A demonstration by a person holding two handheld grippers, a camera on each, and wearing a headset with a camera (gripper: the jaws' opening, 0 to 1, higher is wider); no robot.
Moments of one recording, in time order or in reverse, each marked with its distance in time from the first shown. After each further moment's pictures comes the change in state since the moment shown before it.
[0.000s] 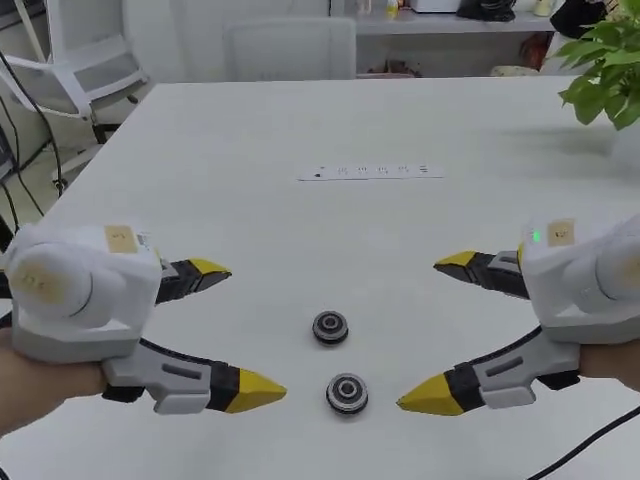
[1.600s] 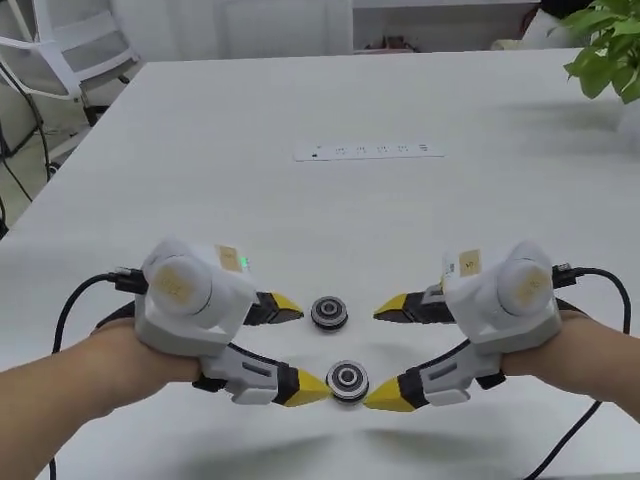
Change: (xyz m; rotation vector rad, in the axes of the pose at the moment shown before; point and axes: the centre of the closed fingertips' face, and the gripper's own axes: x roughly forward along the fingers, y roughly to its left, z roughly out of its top) left arm 0.079 -0.023 -0.032 0.025 0.092 -0.198; right arm 0.063 0.018 -0.042 -0.047 0.087 0.169
